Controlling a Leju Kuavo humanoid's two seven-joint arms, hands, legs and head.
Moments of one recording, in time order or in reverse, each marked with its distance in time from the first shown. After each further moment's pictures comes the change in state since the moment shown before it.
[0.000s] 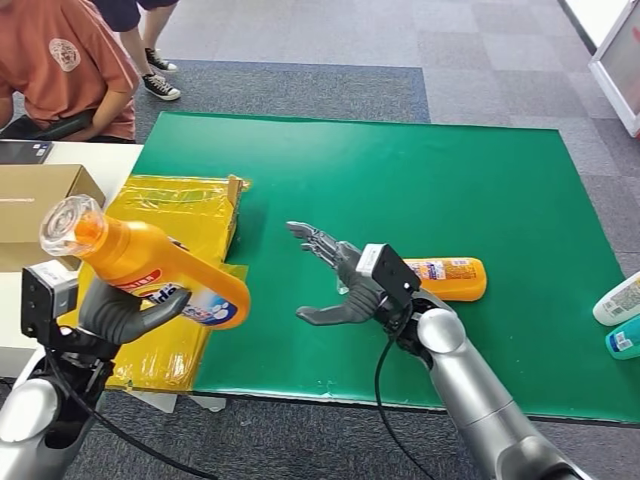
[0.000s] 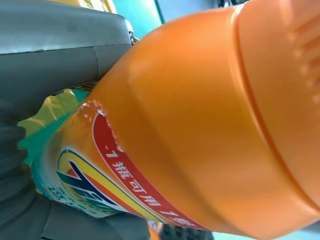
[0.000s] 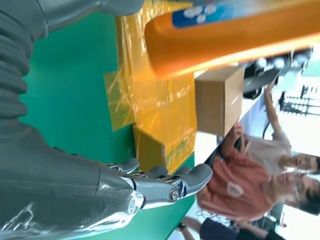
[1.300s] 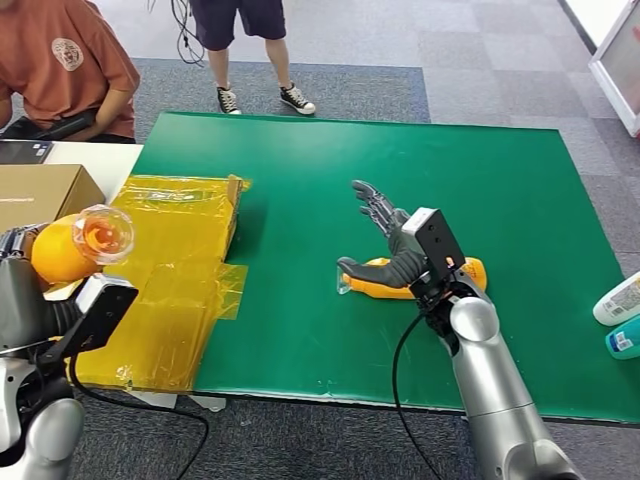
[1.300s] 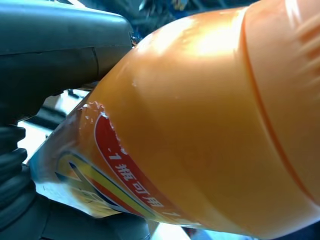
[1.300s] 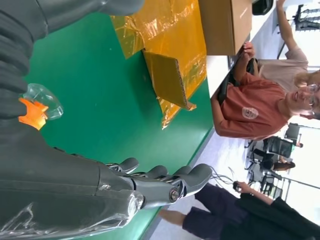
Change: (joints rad) left arm 0.099 -0.170 0.240 -0.091 -1.434 0.385 0.157; right arm 0.023 0.049 -0.249 -0.064 0.122 -0.083 0.082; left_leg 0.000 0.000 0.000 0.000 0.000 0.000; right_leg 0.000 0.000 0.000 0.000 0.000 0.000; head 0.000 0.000
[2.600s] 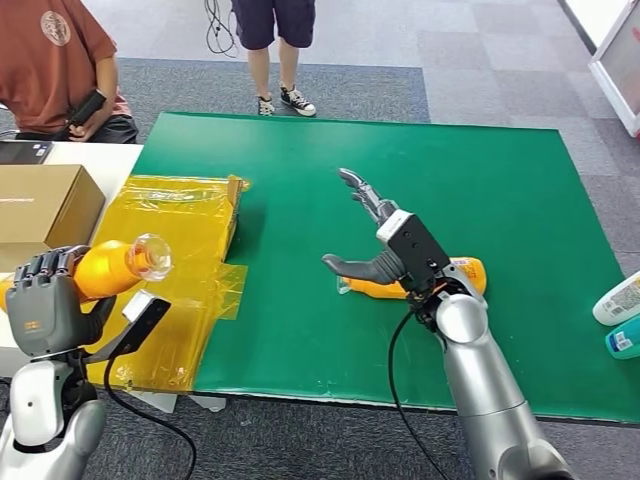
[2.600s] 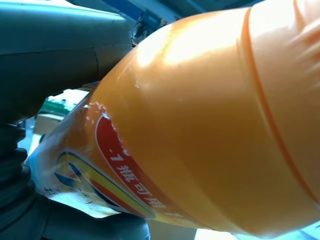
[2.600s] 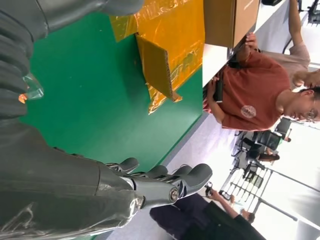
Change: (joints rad) left arm -0.027 0.067 -0.051 0.287 -0.177 0.175 0.075; right arm -0.017 0.025 0.050 -0.067 0.141 -0.046 -0.019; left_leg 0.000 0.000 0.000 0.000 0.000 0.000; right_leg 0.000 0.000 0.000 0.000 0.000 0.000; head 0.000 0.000
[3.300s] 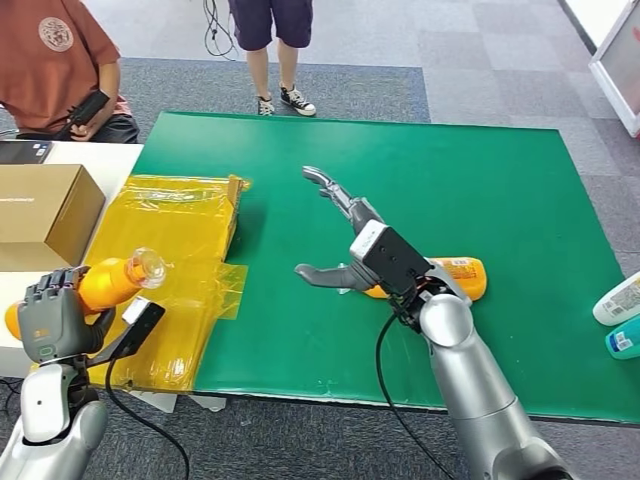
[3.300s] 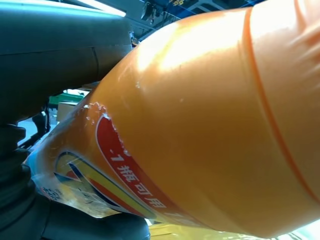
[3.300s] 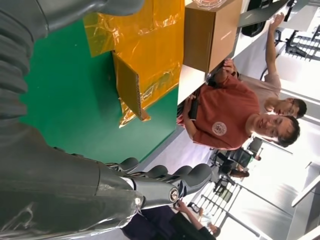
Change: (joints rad) left arm -0.032 0.015 0.035 0.235 0.051 0.068 -0.012; right arm -0.018 0.000 0.106 -0.055 -0.002 0.006 -0.020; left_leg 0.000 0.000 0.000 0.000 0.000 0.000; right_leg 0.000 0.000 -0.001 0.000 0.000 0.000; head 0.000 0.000
